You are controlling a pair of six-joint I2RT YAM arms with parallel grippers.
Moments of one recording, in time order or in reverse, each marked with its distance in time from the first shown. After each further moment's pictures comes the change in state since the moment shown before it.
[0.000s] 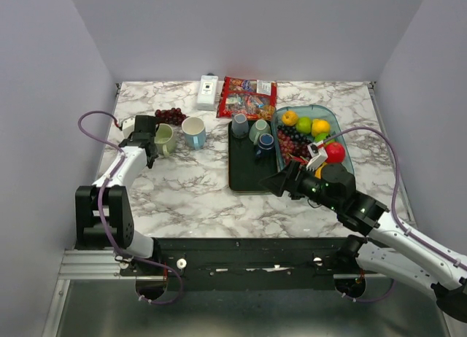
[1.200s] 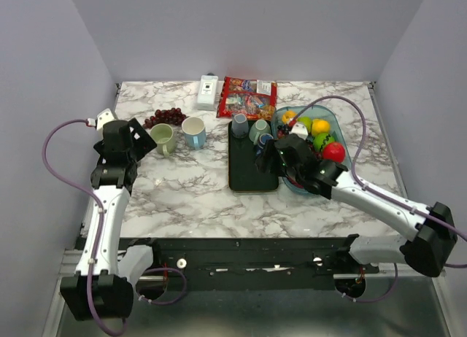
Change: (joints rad) left arm 0.071 -0.444 -0.037 -0.013 0.200 -0.002; right arm 0.000 0.451 0.315 -0.198 0.354 -0.124
